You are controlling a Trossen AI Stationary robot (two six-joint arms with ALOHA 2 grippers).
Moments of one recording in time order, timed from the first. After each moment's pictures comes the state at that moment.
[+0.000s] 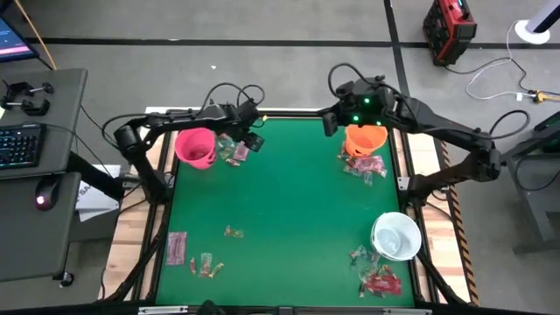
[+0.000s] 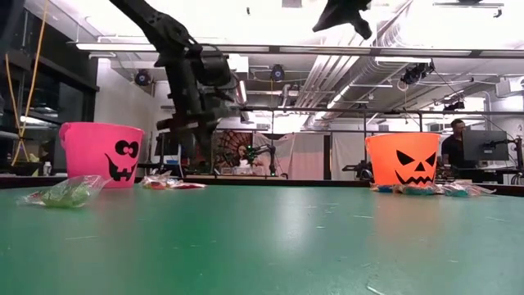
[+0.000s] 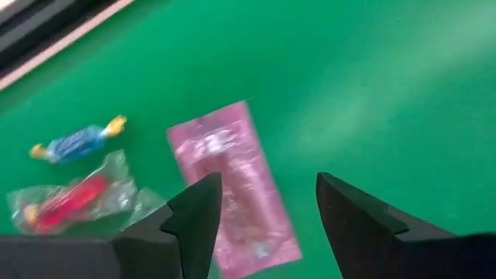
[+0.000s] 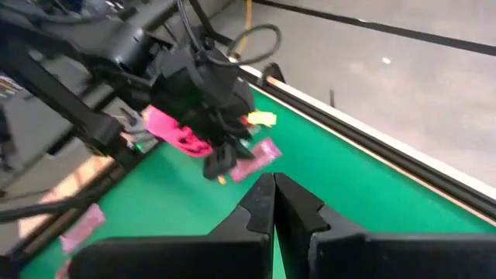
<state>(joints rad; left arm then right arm) 0.56 1.73 1.18 -0.69 -0.13 -0.39 -0.37 1.30 1.43 -0.66 0.07 0.47</state>
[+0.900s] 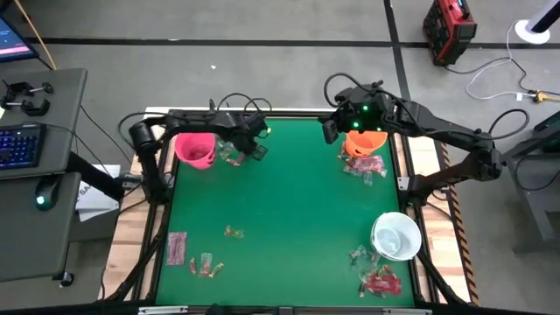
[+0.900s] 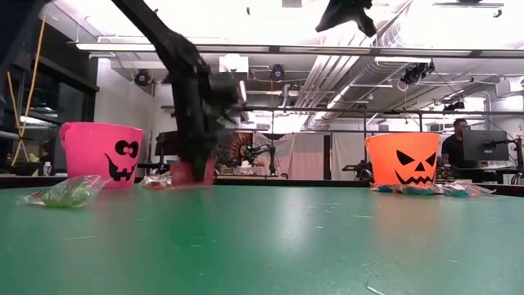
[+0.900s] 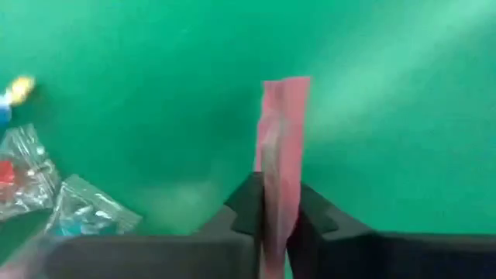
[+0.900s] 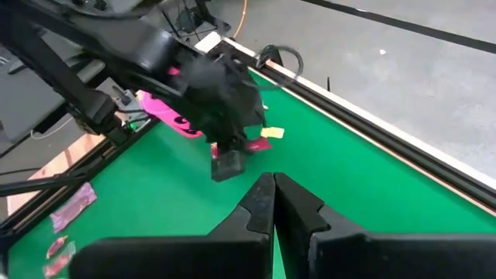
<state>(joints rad) 0.52 1.80 1.17 -0.65 -0.08 -0.42 -0.32 1.30 1.43 -0.70 0.11 0.46</state>
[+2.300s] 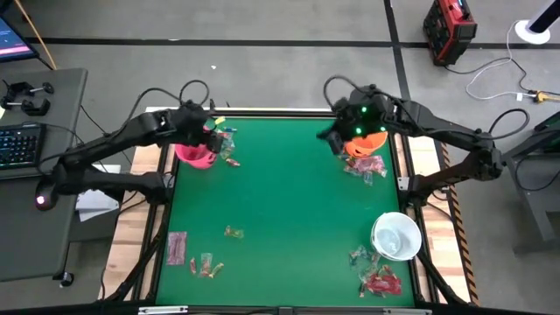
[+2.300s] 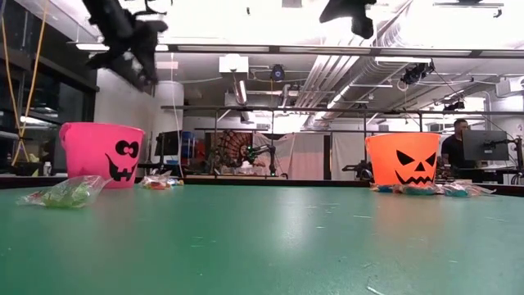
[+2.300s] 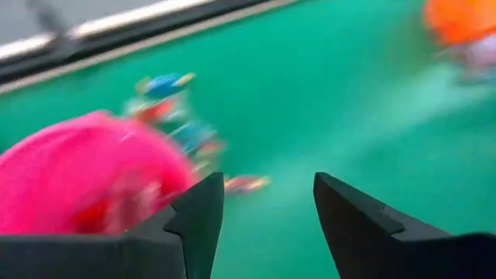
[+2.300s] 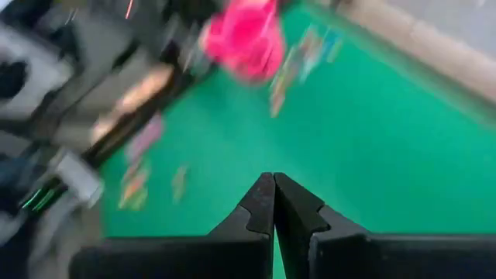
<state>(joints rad) 0.47 1.00 1.03 -0.93 -0.16 -0.59 -0.28 1.30 1.43 -0.83 -0.23 0.48</state>
